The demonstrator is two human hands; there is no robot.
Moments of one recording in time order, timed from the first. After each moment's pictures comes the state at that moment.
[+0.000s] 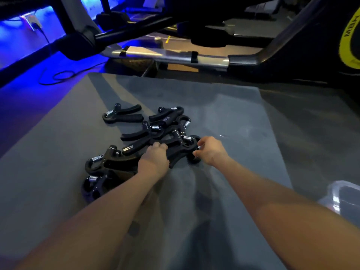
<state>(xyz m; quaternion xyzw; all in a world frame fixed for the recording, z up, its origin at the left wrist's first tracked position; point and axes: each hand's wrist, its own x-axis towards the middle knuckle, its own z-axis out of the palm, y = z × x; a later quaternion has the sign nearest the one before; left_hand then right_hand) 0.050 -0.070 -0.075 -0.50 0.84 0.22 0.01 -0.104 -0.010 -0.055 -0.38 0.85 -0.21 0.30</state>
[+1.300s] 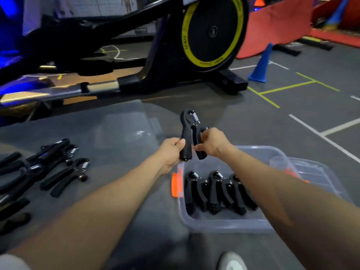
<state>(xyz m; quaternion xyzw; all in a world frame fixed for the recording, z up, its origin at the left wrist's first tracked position) -0.193 0.216 0.032 -0.27 0.66 0.70 -0.04 -0.287 0.317 0.050 -0.21 0.91 -0.29 0.20</state>
